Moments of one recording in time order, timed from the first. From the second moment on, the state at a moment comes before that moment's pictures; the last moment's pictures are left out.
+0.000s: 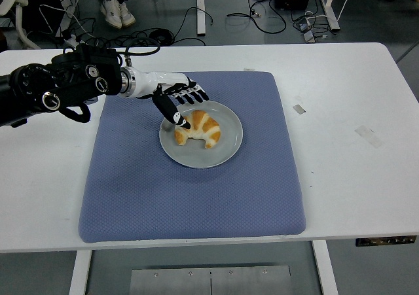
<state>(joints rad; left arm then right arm) -1.43 0.25 0.32 -0.82 0.56 -0.29 -0.12 -0.10 0.00 0.11 0.11 -0.10 -0.10 0.21</state>
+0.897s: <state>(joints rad) -1.43 0.49 0.22 -0.82 0.21 -0.29 -0.12 -0.10 0.00 0.11 0.11 -0.10 -0.10 0.21</state>
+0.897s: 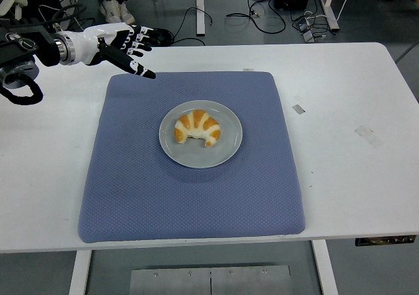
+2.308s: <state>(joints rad) -1.18 0.68 -0.12 -0.71 0.07 -0.29 -0.11 -0.10 0.00 0.11 0.11 -0.10 -0.10 0.21</state>
